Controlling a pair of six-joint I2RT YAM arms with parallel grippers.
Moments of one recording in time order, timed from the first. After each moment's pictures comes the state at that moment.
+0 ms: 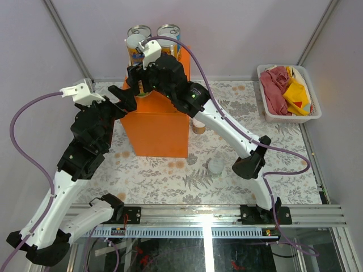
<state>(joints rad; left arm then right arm) -0.52 0.85 1.21 -0.32 -0.54 -0.44 0.95 2.14 2.52 -0.47 0.14 0.10</state>
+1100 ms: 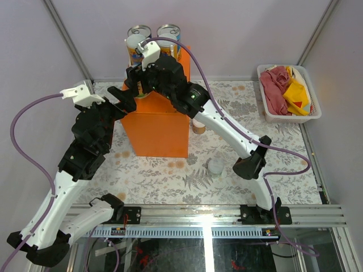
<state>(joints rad) -0.51 0.85 1.18 -0.31 -0.55 -0.45 0.95 2.13 2.49 -0.45 0.12 0.10</state>
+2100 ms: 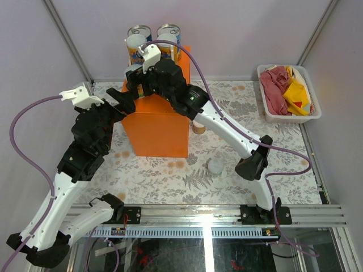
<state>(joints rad) -0.51 0.83 1.17 -0.33 -0.55 -0.49 0.96 2.11 2.42 -0.42 0.14 0.11</state>
